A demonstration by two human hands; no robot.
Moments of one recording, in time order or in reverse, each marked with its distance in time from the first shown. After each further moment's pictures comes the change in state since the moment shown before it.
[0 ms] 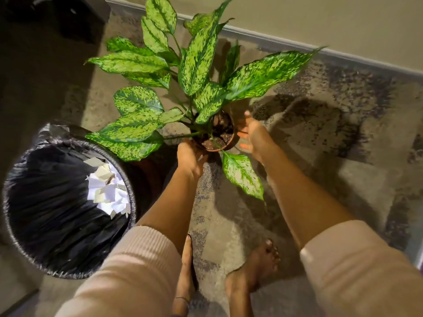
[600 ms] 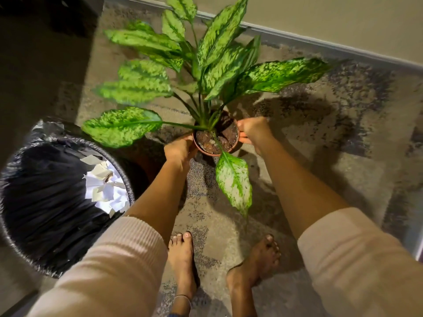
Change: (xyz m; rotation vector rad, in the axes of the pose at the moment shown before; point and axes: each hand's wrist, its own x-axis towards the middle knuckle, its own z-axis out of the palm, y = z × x) left_hand 0.020 0.014 -0.015 0.162 0.160 0.004; right_hand 0.001 0.002 -0.004 -0.083 0.134 -0.066
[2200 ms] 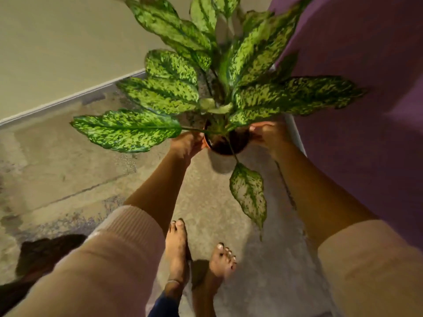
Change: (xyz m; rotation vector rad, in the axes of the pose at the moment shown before) left_hand -0.172 -0.158 0.353 0.703 -0.526 -0.033; right_hand -0.060 0.134 -0.422 0.539 0.395 0.033
